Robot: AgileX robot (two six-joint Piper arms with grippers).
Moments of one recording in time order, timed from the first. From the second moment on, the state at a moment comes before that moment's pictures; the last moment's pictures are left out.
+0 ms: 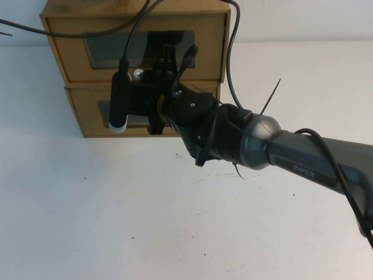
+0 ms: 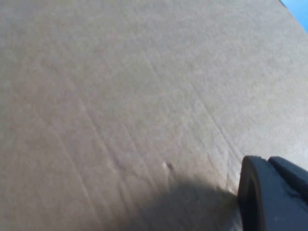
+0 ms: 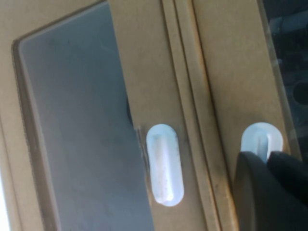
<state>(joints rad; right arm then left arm) 0.82 2.16 -1.75 -1.68 0.34 0.63 -0.08 2.14 -2.40 -0.73 1.18 0.33</state>
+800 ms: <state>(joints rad) 0.83 2.03 -1.50 -1.63 0.37 0.61 -0.08 2.14 -2.40 -0.76 1.23 0.32</state>
